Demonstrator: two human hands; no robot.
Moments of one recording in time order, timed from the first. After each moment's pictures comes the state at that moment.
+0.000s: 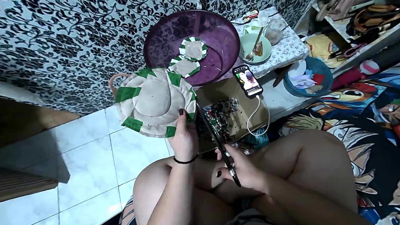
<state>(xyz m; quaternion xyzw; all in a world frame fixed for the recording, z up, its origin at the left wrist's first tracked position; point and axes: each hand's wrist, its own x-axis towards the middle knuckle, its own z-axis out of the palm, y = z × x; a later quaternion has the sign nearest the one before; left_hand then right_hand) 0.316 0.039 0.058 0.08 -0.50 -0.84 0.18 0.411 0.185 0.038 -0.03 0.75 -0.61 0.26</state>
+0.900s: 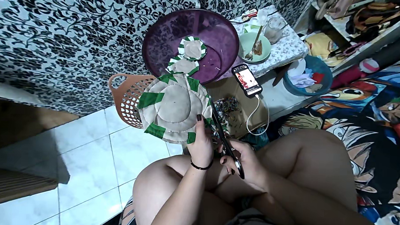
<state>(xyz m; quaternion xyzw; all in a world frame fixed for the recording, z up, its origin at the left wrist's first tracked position) 0.340 0.076 0.047 0.08 -0.52 -0.83 0.18 0.411 0.185 0.035 -0.01 0.69 -0.71 0.12</state>
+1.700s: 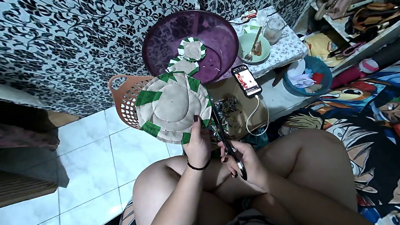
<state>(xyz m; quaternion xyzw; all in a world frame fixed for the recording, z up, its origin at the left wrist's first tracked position) 0.337 0.068 0.054 0.06 -0.45 -0.88 0.15 0.412 0.186 0.037 0.00 0.66 -0.74 0.12</state>
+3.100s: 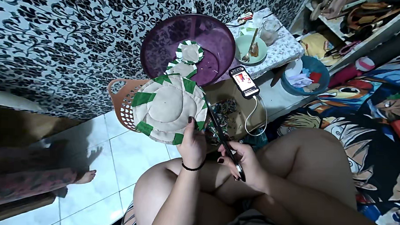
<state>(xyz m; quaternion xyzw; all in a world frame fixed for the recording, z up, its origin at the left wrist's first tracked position) 0.330 0.056 0.052 0.06 -0.45 -0.88 0.14 0.415 0.183 0.043 0.03 0.66 -0.74 0.10</state>
